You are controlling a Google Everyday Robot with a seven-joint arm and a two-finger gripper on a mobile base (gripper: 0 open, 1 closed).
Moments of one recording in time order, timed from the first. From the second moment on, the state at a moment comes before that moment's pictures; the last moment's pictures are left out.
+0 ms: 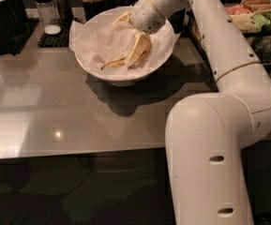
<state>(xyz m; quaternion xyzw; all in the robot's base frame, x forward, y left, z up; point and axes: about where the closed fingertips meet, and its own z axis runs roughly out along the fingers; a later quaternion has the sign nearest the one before) 0.702 0.033 0.901 -0.79 0.48 0.22 0.32</state>
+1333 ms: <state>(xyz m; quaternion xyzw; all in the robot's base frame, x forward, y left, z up) 0.702 0.039 0.828 -0.77 0.52 0.27 0.26</state>
